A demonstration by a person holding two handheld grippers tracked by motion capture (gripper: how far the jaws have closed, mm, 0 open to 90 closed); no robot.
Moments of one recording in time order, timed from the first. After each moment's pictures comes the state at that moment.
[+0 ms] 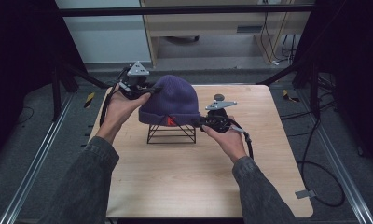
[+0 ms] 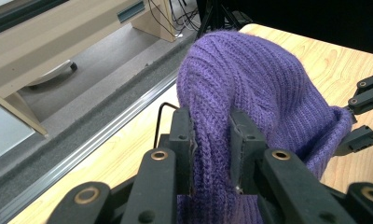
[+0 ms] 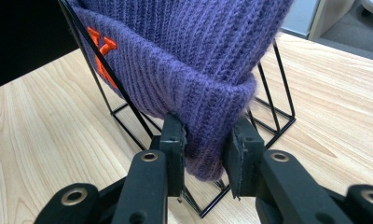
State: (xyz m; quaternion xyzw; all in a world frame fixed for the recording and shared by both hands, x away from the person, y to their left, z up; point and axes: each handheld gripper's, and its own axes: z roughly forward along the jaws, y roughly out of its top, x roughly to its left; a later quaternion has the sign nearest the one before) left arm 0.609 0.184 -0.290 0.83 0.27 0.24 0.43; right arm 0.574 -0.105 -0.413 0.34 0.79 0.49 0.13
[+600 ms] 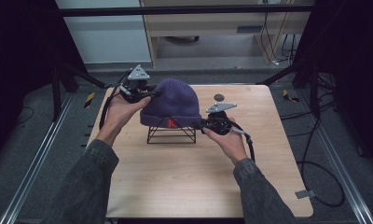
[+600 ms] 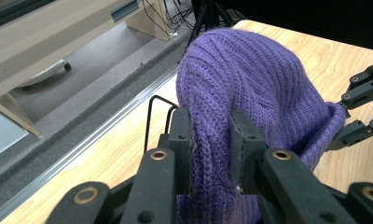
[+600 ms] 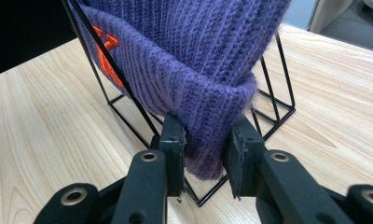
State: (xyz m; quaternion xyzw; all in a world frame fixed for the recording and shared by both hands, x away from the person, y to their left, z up) left arm 0.605 0.184 -0.297 0.84 0.26 0.23 0.42; right arm 0.571 -0.108 -0.420 0.34 0.80 0.48 0.13
